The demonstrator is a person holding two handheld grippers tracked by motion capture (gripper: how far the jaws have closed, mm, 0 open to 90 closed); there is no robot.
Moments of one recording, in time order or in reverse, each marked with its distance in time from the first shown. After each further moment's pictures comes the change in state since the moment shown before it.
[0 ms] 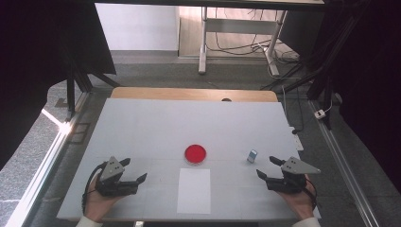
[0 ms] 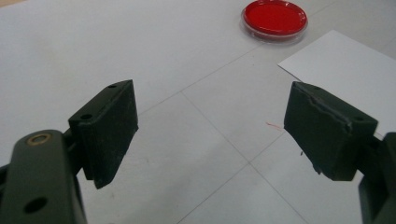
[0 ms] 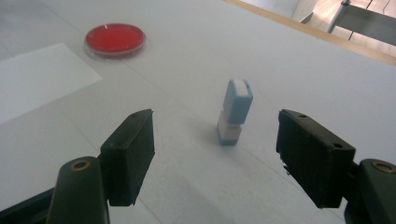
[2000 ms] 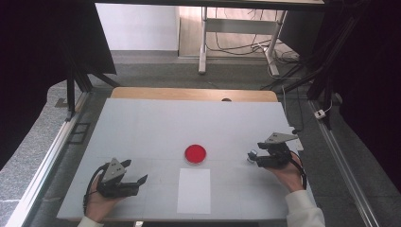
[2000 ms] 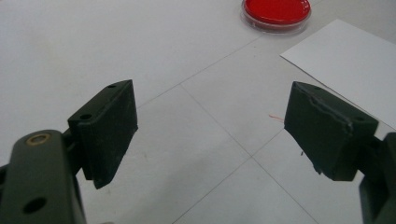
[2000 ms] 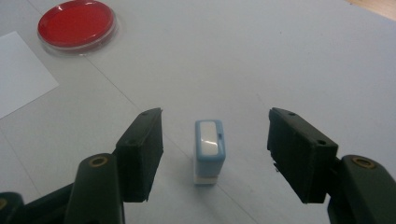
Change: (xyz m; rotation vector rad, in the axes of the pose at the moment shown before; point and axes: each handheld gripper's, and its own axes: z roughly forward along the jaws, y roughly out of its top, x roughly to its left) left arm -0.002 -0.005 0.005 0.015 0.000 0.016; right arm -0.036 0.039 0.064 0.221 0.070 0.023
